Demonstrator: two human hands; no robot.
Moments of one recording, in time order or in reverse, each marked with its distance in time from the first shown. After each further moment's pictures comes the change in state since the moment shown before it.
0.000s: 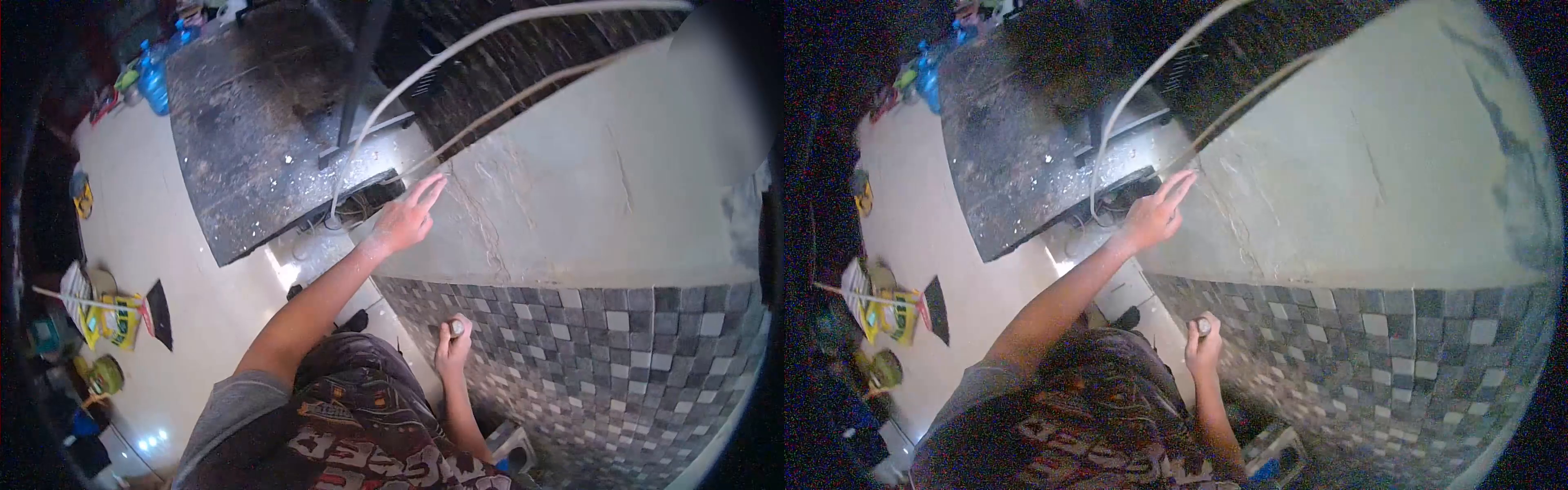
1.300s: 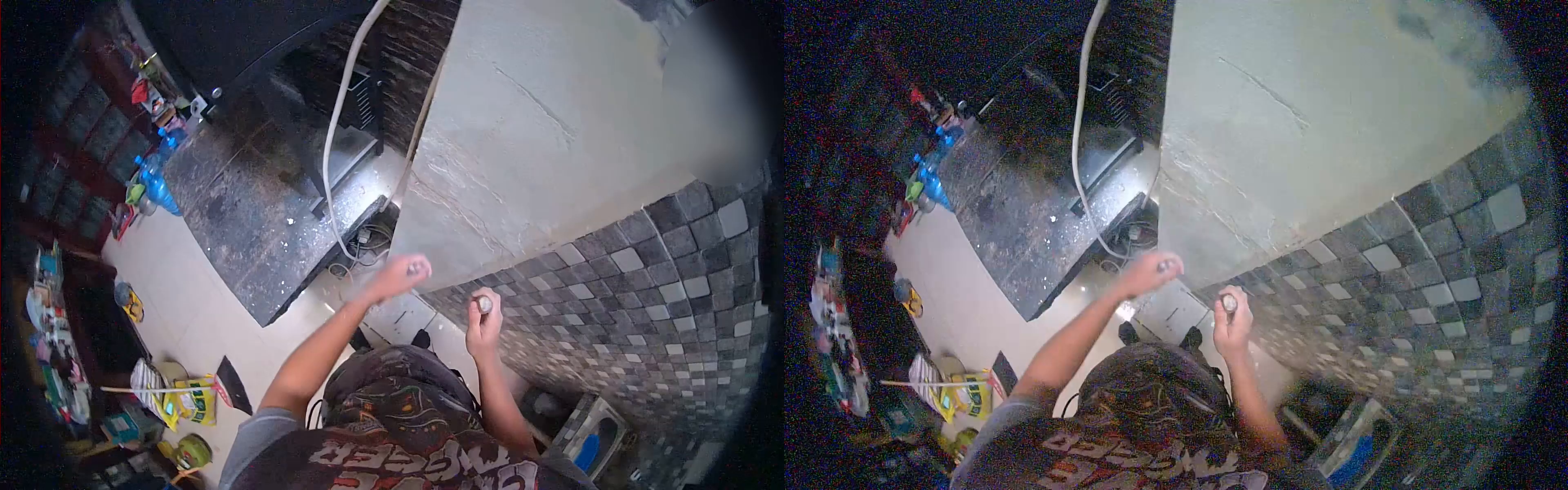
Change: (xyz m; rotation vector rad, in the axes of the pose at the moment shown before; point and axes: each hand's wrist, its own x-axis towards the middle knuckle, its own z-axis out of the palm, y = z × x) left_hand -0.050 -0.009 0.004 -0.438 -0.598 -0.129; right_hand 0.034 -0.020 0.006 0.389 0.206 -0.086
